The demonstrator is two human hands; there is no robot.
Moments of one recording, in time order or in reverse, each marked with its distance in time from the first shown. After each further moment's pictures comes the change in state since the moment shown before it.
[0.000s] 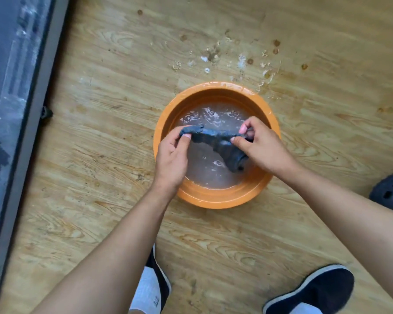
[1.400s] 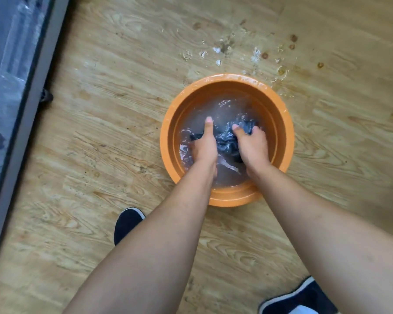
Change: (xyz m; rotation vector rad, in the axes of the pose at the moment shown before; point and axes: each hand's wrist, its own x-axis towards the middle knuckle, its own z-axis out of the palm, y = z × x) left_hand 0.045 -0.045 0.073 -0.269 0.241 -0.832; right_hand 0.030 0.001 0.072 0.299 0.329 0.409
